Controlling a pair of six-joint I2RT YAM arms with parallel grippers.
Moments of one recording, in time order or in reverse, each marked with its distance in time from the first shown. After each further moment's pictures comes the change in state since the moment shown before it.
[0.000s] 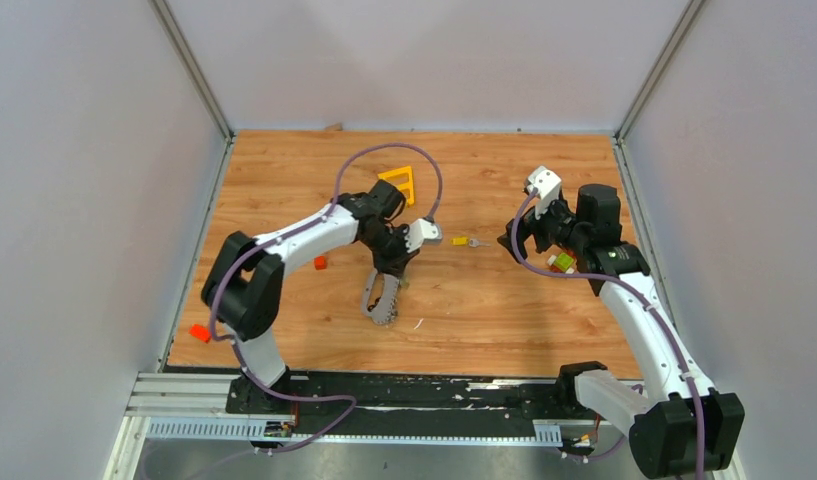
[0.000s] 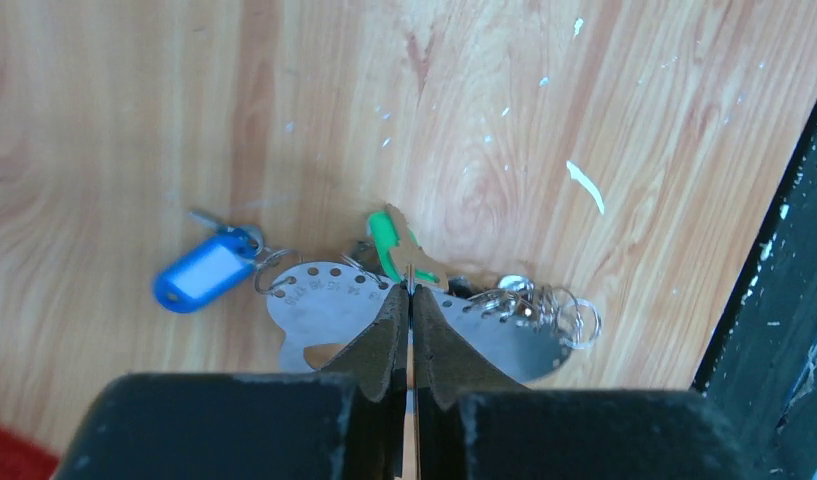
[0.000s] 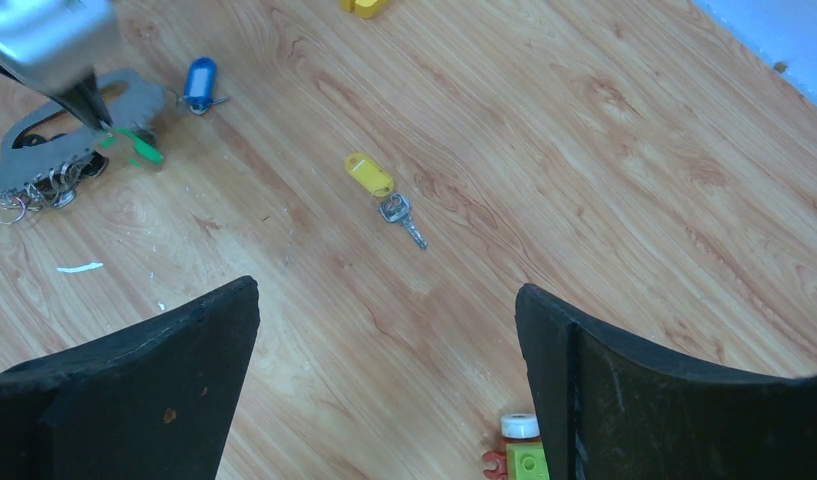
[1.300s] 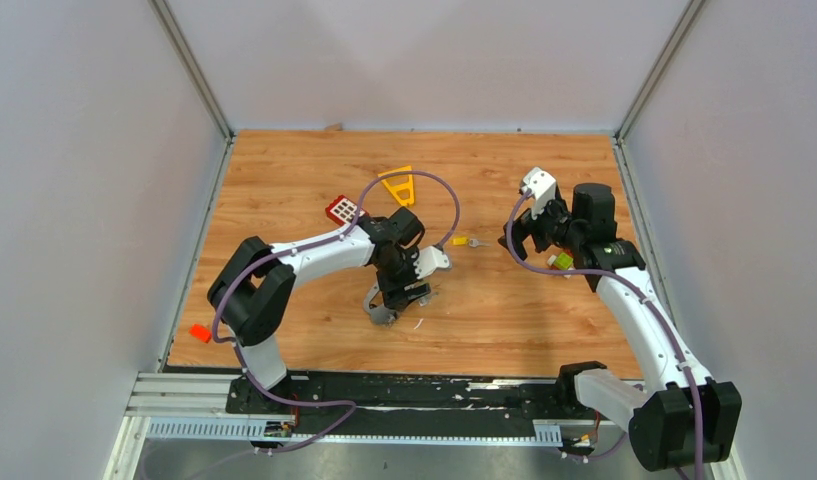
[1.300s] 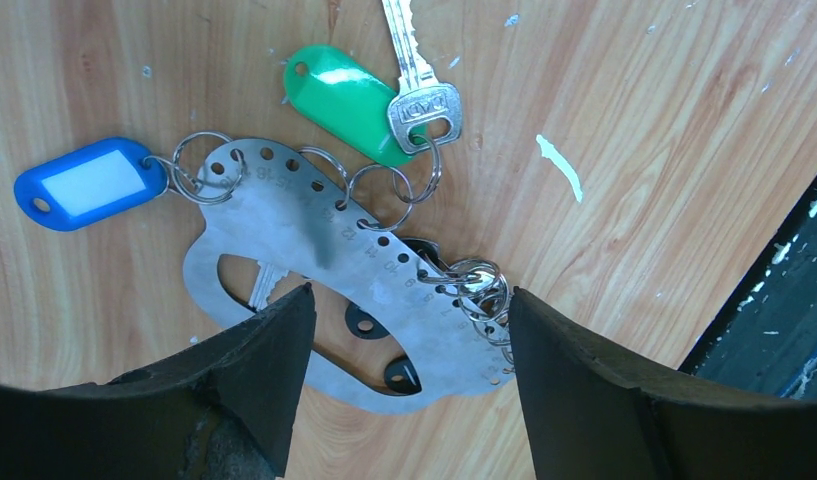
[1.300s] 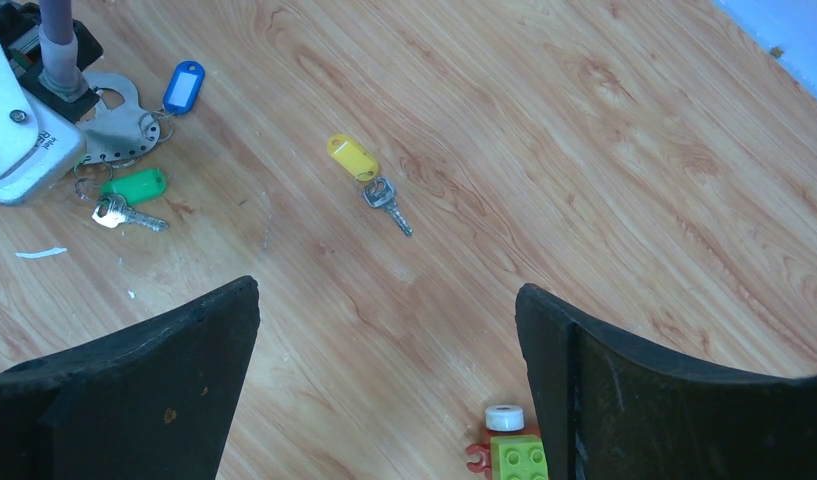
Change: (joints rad) left arm -0.165 0.055 -0.072 0.023 -0.204 -0.140; right arm 0.007 0.036 0.000 -0.003 0.035 -0.048
